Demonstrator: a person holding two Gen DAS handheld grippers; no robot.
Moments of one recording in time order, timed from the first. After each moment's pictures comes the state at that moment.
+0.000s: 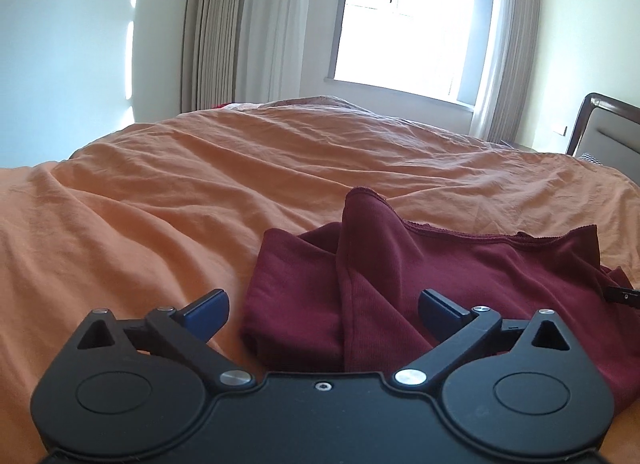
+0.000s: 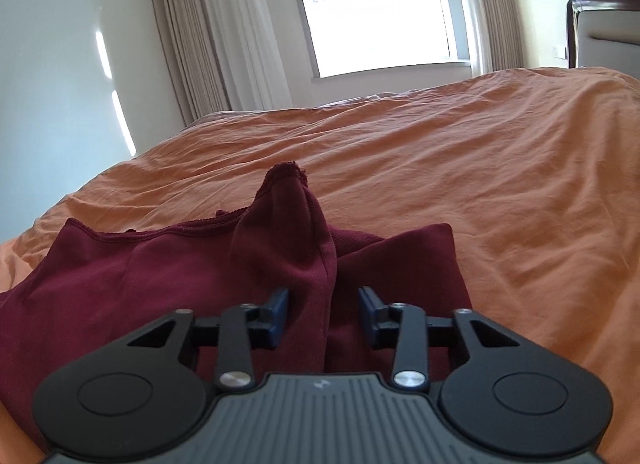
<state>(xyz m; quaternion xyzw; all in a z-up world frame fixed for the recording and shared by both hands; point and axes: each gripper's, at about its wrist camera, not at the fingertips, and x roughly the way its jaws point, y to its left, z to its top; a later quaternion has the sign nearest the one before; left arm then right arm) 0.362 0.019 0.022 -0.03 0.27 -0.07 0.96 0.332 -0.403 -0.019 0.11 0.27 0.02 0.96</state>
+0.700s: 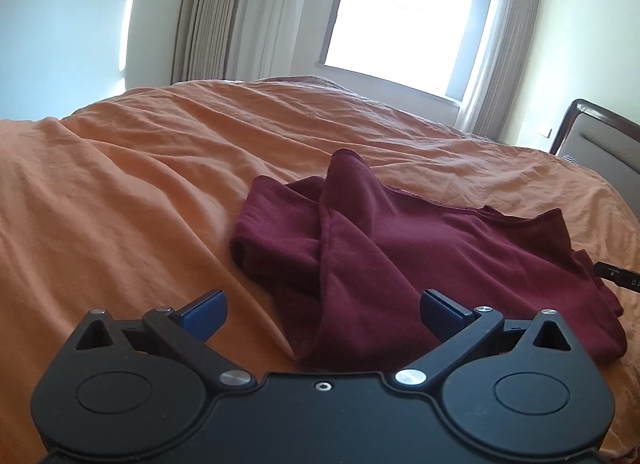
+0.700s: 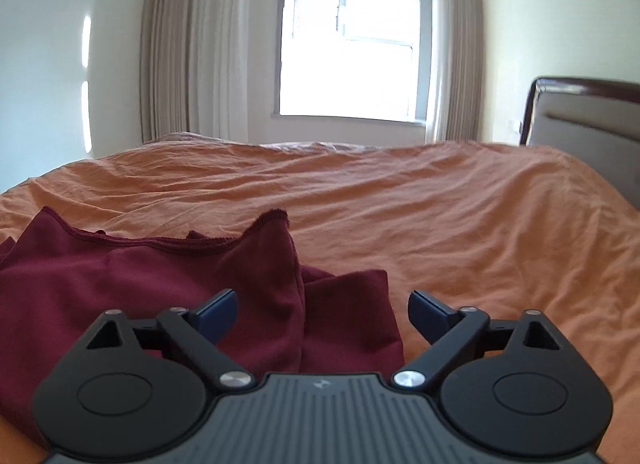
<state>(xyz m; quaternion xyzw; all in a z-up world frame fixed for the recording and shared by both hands) 0.309 0.025 0.011 -0.07 0.29 -0.10 0.95 0.282 -0.358 0.015 -0.02 0.20 -0.06 0.98</state>
